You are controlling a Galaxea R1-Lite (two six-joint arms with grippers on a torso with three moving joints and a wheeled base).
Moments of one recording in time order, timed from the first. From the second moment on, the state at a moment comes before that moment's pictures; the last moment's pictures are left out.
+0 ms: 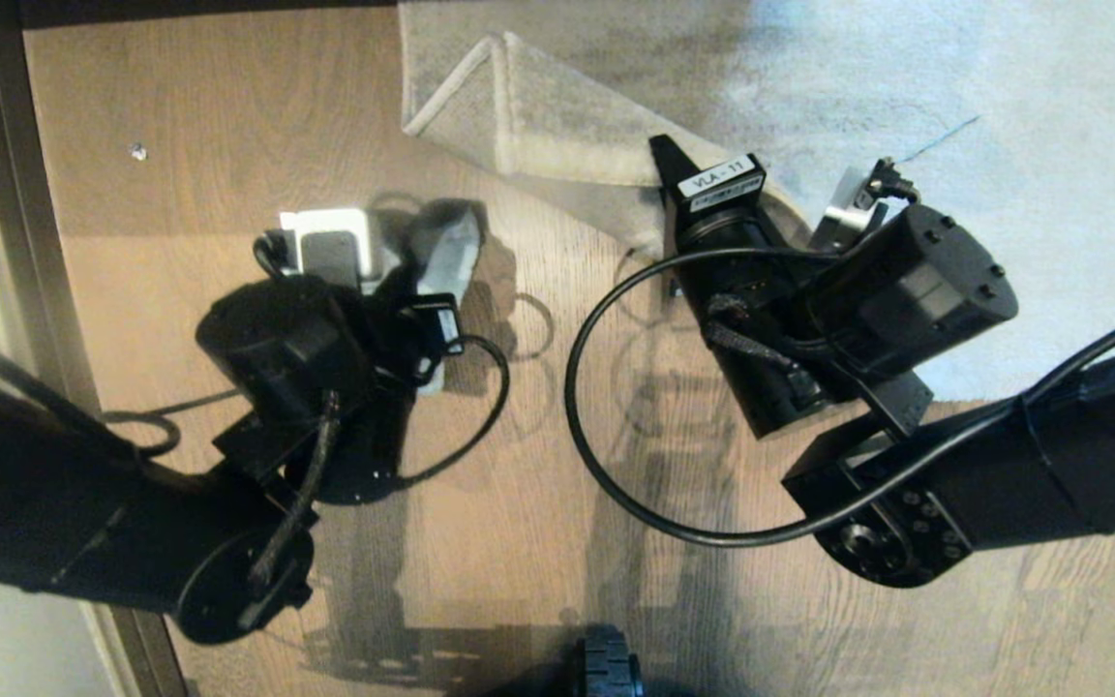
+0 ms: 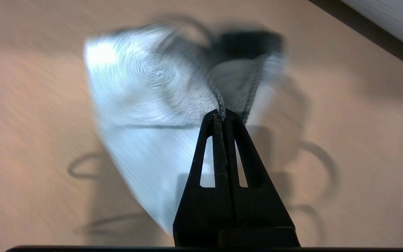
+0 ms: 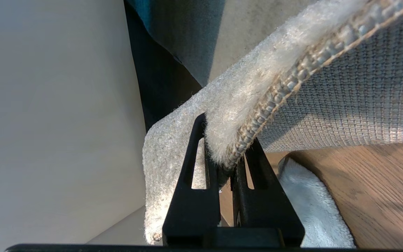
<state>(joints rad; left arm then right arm) -0.63 1.86 -0.73 -1.36 0.68 0.07 0.79 1.97 -1.10 -1.52 -0.34 0.96</state>
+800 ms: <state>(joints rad) -0.94 2.14 -0.79 -1.52 0.75 0.08 0.79 1.99 -1.10 -1.52 -0.34 0.96</state>
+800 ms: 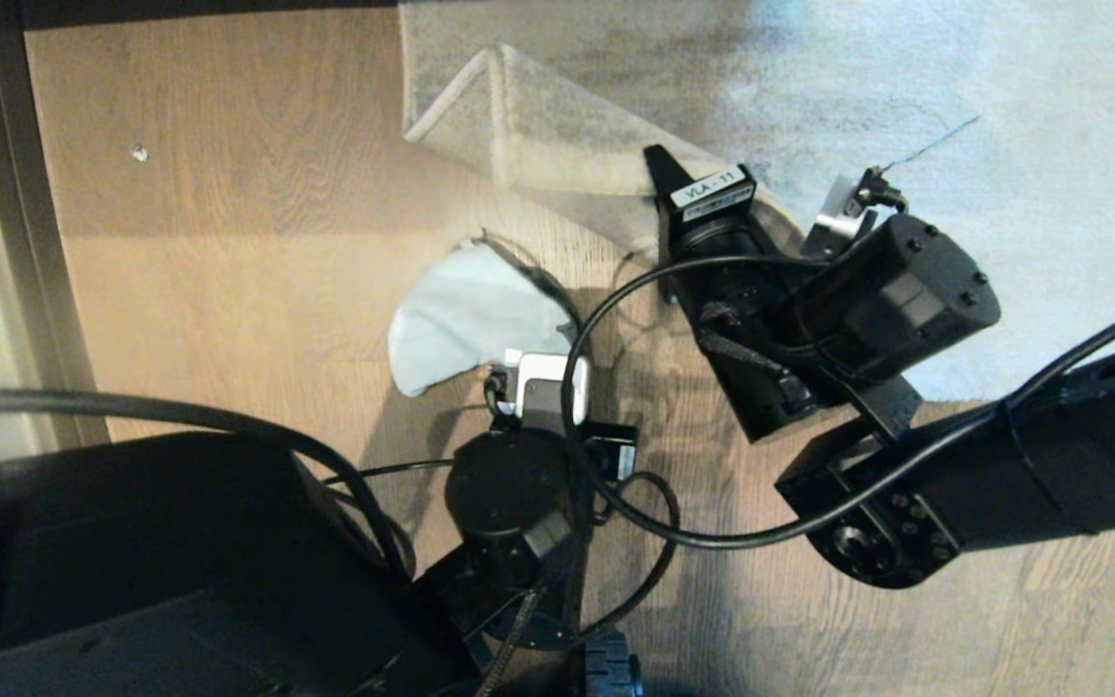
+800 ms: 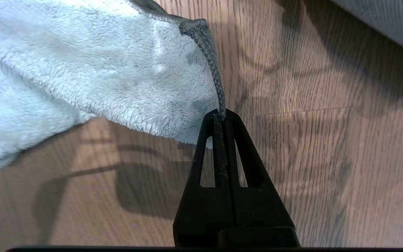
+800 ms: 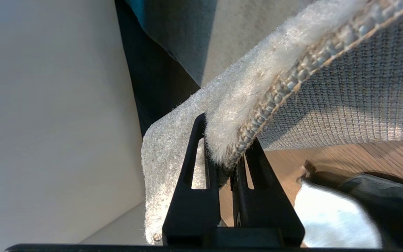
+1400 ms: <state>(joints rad) -0.79 2.22 -0.86 -1.52 0.74 0.08 0.78 2.00 -1.10 -1.52 -0.34 0.96</state>
